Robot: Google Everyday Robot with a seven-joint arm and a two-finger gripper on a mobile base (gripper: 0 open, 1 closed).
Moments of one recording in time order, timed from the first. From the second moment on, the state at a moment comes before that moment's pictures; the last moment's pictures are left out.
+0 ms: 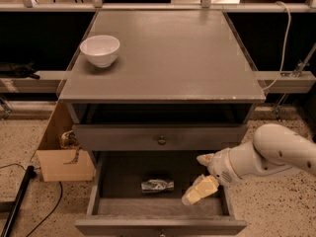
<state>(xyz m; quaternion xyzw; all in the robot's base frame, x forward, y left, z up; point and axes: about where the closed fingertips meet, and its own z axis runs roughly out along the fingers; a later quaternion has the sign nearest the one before) 0.432 -0.105 0.623 -0.46 0.80 0.31 0.22</state>
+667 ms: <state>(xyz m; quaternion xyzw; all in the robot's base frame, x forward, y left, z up) 0.458 -0.083 0.544 -0.41 0.83 0.29 0.24</state>
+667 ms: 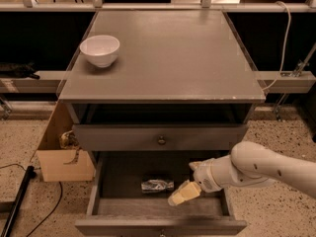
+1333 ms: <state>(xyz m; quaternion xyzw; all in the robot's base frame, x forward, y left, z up) 0.458 -0.079 0.530 -0.41 0.83 0.30 0.23</state>
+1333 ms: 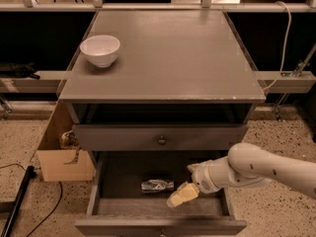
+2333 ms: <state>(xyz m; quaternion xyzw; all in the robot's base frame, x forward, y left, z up) 0.547 0.015 0.404 -0.45 0.81 0.32 0.20</state>
